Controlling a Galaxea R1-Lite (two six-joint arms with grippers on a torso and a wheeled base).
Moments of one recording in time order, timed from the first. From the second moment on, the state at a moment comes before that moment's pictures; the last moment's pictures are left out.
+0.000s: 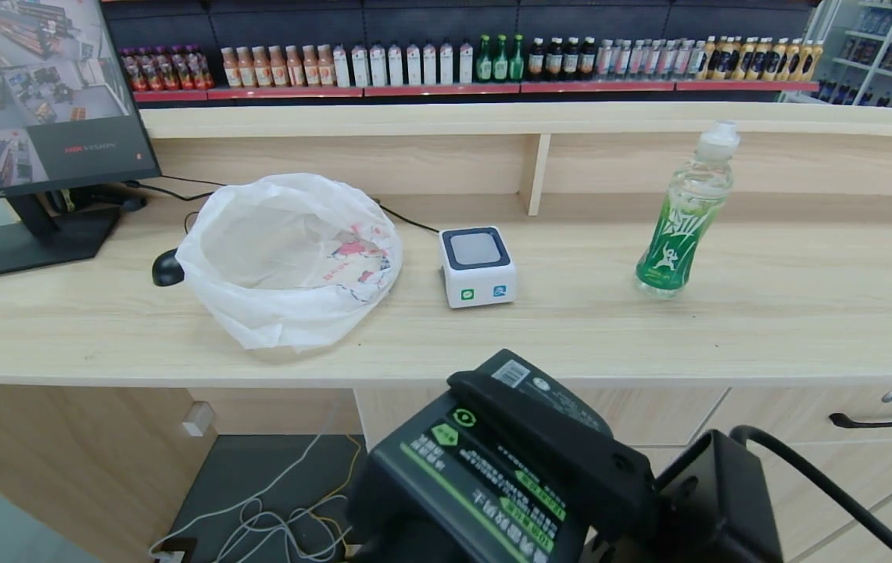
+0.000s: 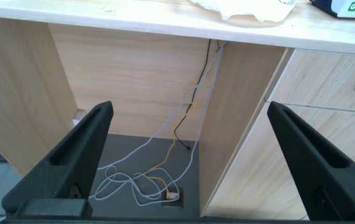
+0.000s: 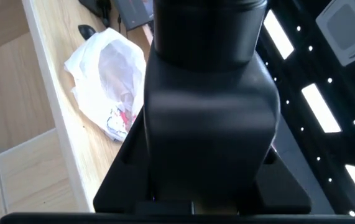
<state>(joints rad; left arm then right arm) 0.00 0.00 0.00 0.00 0.01 -0.01 1.33 1.63 -0.50 -1.48 -0.43 -1.43</state>
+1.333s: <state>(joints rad) 0.00 0.00 0.00 0.00 0.01 -0.01 0.73 1.60 -0.49 -1.45 -0.25 -0.07</state>
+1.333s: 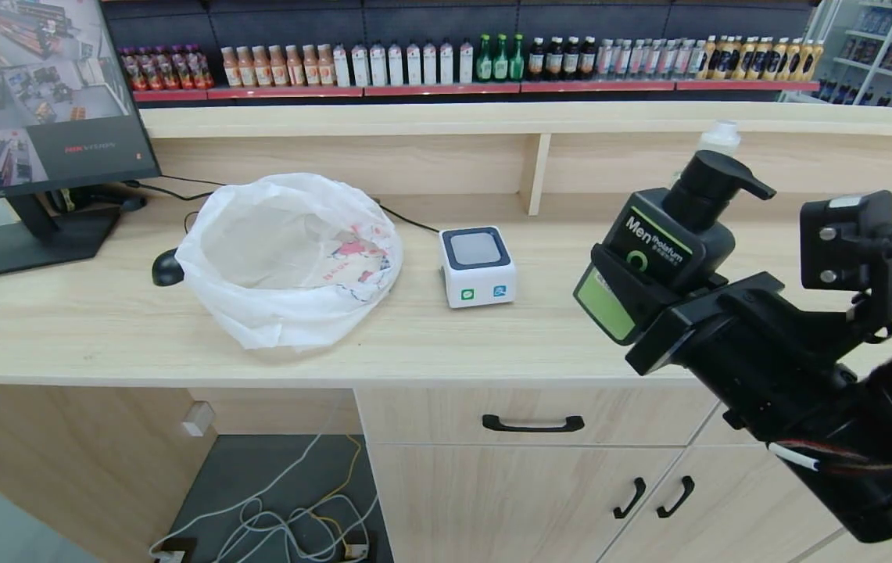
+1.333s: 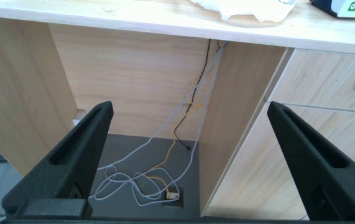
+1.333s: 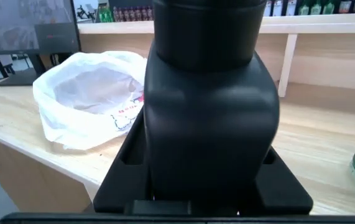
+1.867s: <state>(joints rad) 0.00 0.00 0.00 0.00 0.01 -0.01 0.57 1.68 -0.60 -1.55 -0.15 0.02</state>
